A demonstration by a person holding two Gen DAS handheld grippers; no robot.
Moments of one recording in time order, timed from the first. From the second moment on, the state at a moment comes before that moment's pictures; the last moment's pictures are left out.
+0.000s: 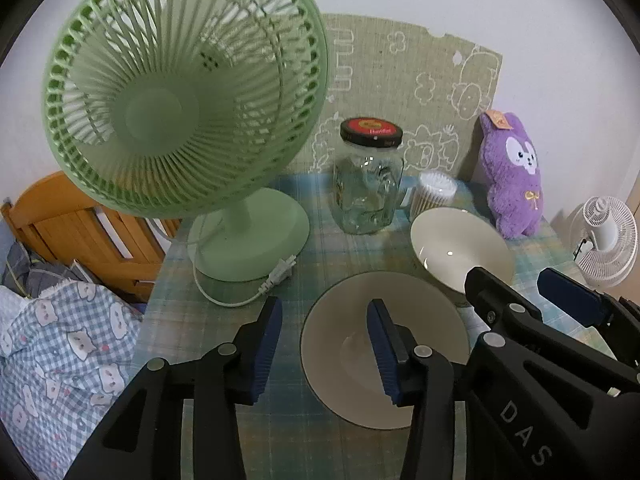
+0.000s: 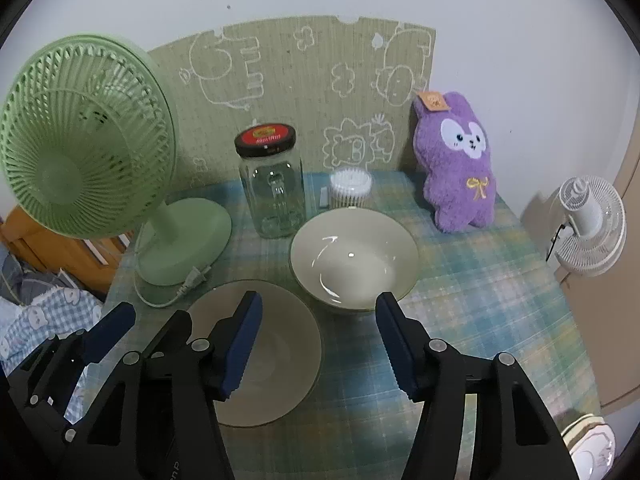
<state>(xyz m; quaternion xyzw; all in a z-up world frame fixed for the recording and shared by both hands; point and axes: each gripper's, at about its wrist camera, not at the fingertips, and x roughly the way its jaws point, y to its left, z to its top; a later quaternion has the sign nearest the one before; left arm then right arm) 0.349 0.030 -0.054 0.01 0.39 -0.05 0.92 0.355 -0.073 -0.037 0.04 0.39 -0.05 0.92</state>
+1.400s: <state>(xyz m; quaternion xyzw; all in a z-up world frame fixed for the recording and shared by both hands) 0.379 0.025 -0.106 0.04 0.43 -0.02 0.90 0.389 -0.075 -0.098 0.04 0.43 -0.05 0.90</state>
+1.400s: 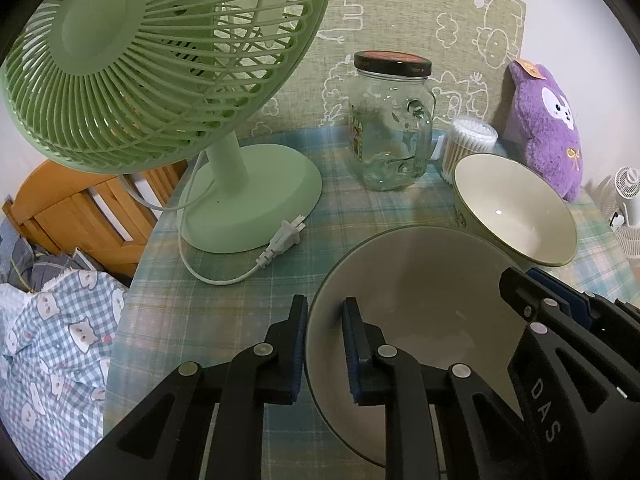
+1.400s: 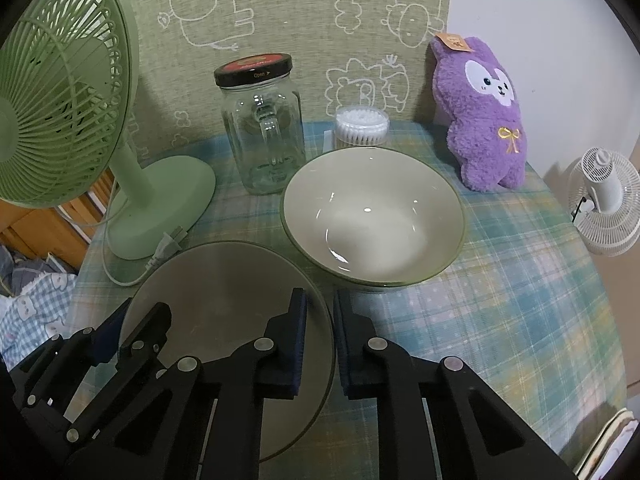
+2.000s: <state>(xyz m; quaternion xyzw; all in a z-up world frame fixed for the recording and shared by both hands) 0.362 0.026 -0.097 0.04 0.44 -0.01 0.90 0.373 -0.077 -0.089 0.06 0.45 -0.05 0.89</state>
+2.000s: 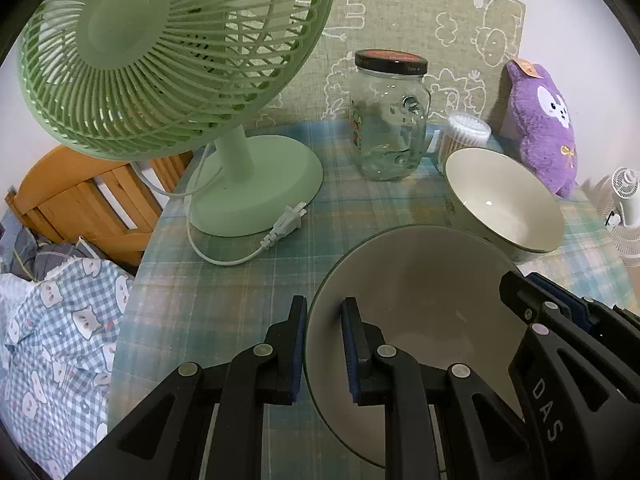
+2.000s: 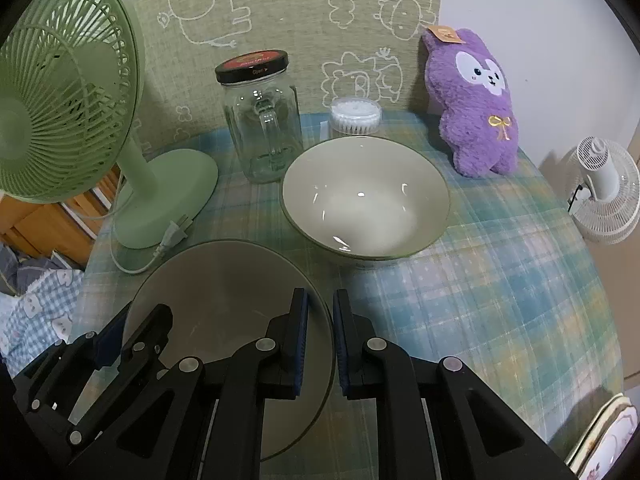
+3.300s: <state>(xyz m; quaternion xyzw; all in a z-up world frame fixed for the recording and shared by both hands) 0.299 0.026 -0.022 0.00 0.40 0.01 0.92 0.308 -0.074 -0.011 0.04 0.42 -0.03 0.91</state>
